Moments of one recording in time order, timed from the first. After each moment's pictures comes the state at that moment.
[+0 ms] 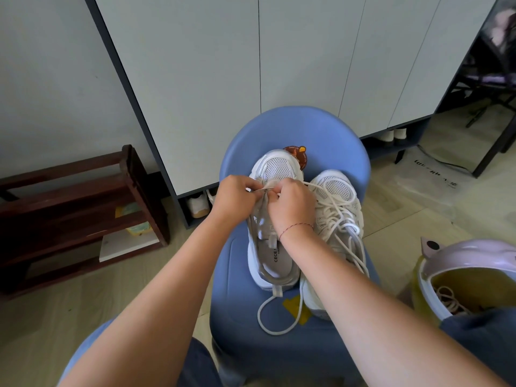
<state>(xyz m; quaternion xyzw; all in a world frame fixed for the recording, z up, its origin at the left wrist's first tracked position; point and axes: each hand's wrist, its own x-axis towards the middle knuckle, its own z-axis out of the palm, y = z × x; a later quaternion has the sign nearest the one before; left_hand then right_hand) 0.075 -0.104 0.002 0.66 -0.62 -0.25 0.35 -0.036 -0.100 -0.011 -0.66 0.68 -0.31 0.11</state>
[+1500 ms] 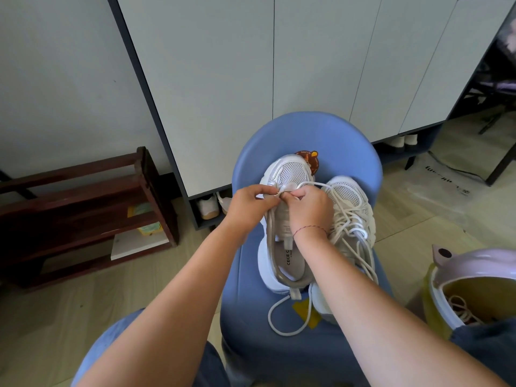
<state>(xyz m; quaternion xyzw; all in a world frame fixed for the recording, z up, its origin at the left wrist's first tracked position) 0.076 -0.091 -0.007 0.60 -0.51 -0.43 0.44 -0.039 -0.099 -0.014 -0.55 0.70 -0.41 0.20</state>
